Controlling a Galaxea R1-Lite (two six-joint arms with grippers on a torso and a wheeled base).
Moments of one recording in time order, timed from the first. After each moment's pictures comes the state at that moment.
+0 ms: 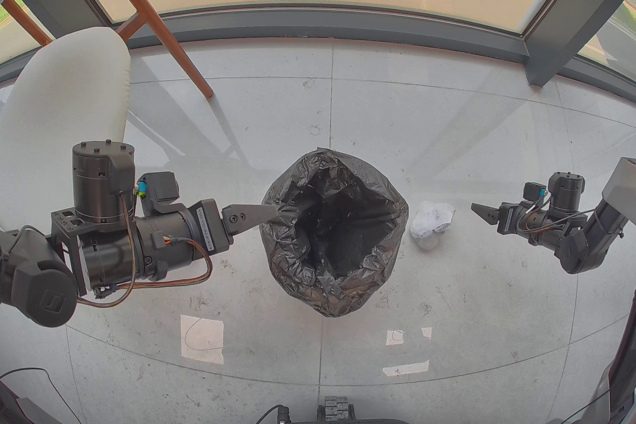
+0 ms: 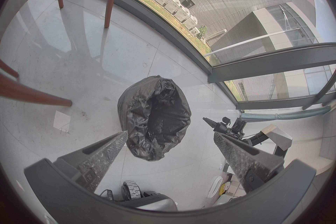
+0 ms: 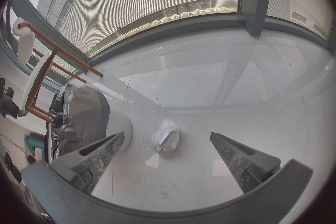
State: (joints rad) left arm -0.46 1.59 -0.70 -0.52 -0.21 -0.61; right arm -0.03 2.21 -0.83 -1.00 0.36 0.11
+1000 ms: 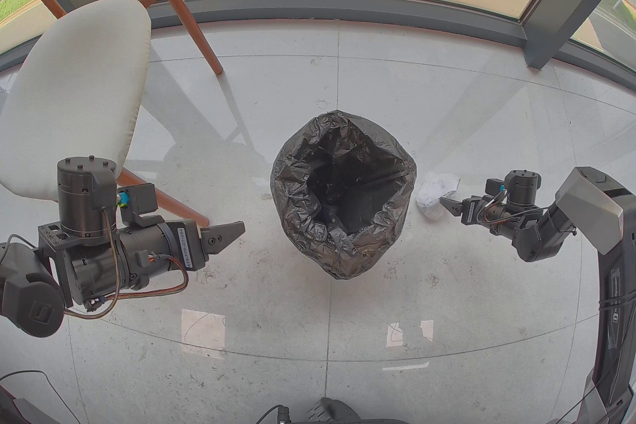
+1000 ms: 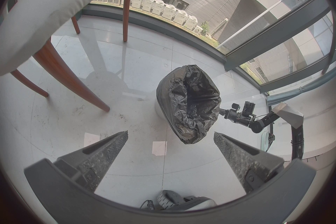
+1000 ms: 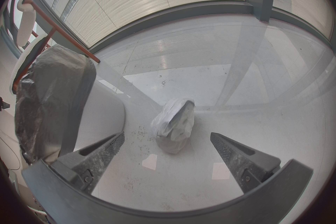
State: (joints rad) left arm -0.41 1.54 -0.63 -0.52 -0.05 -0.35; right arm 0.04 2.51 -1.28 -0.89 0.27 0.12
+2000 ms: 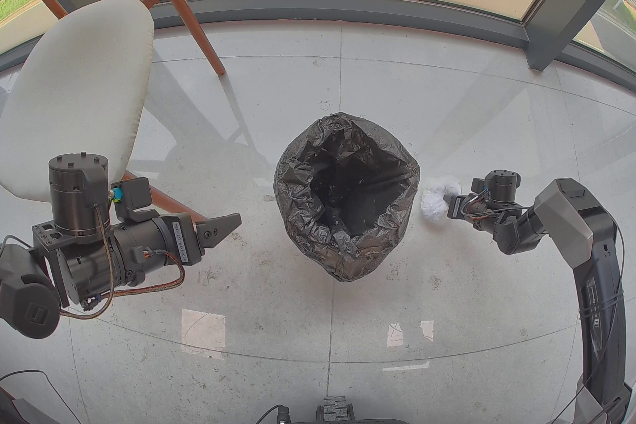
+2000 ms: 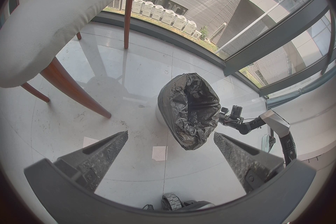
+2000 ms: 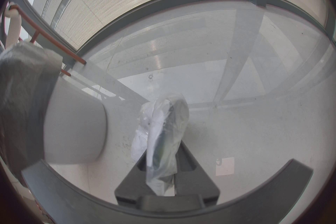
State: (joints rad) left arm -0.41 1.53 -0.62 -0.56 -0.04 -0.34; right arm 0.05 2.66 -1.57 -0.75 0.23 0.23
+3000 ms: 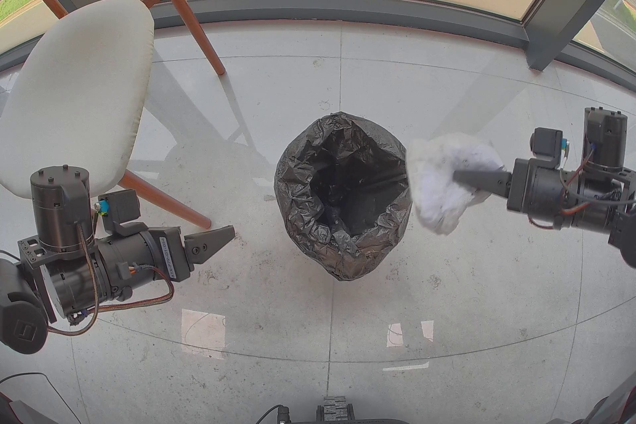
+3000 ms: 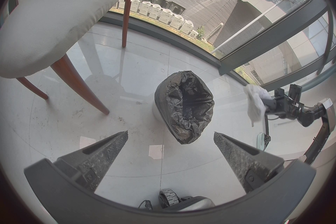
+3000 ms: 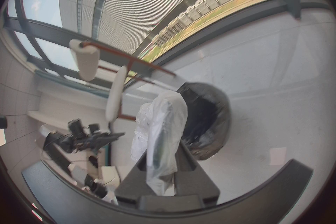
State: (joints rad) left arm -0.41 1.46 -0.54 -0.59 -0.09 -0.35; right arm 0.39 1.57 -0.76 -0.53 0.51 0.42
